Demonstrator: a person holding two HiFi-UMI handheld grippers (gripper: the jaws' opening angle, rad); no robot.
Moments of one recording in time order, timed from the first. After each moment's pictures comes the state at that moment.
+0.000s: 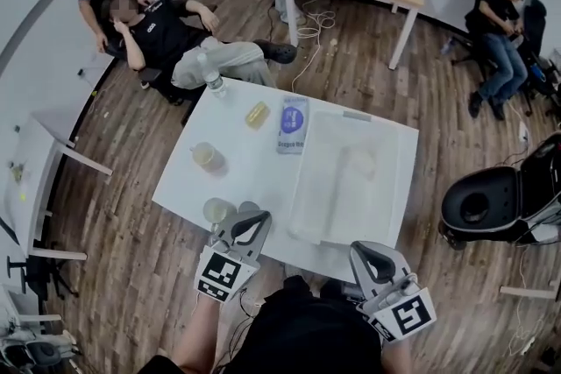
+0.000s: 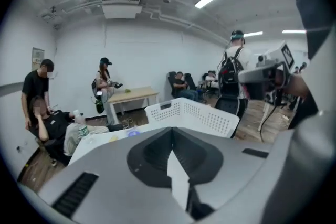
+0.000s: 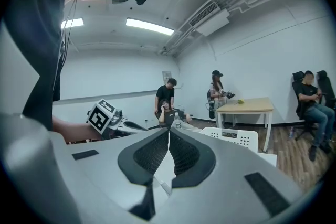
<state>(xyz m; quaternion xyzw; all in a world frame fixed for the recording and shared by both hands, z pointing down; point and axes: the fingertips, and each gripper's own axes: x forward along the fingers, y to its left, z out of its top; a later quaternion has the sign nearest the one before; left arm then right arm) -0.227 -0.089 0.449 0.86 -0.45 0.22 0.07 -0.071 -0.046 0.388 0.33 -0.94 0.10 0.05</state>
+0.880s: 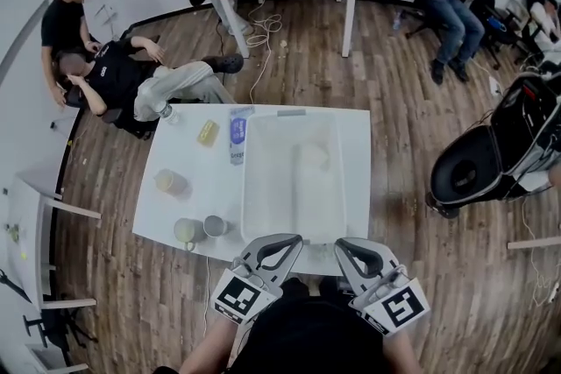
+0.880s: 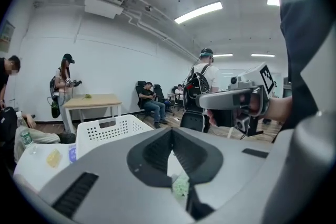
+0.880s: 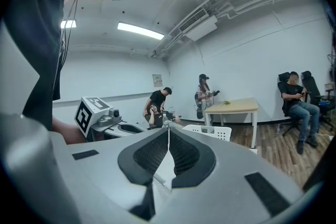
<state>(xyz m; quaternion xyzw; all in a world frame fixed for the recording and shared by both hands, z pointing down) -0.045 -0.051 0.428 0.94 -0.29 0.15 0.08 0.011 -0.033 0.393 0.38 -0.92 0.11 0.04</state>
